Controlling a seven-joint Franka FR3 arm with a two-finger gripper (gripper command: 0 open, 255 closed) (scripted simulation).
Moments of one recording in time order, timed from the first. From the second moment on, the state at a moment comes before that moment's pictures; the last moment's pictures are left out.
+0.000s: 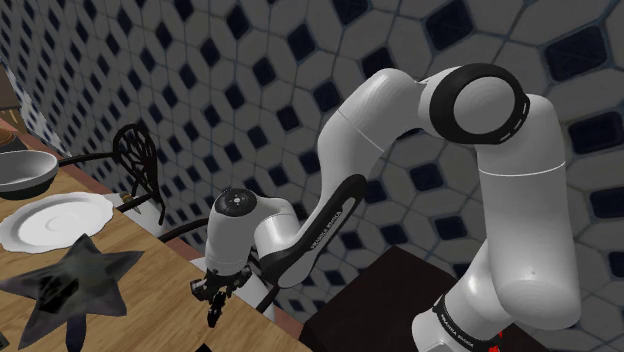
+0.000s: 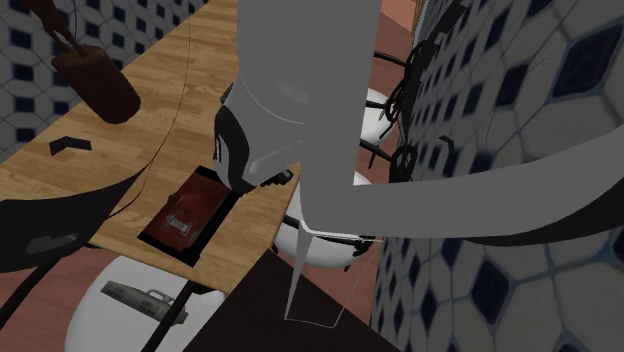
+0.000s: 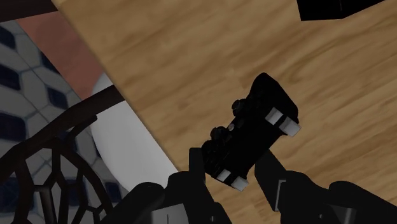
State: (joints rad) arm 0.25 0.61 0.42 -2.14 -0.69 2.73 1.44
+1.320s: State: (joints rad) arm 0.11 0.40 0.60 -2.20 -0.49 2.58 1.29
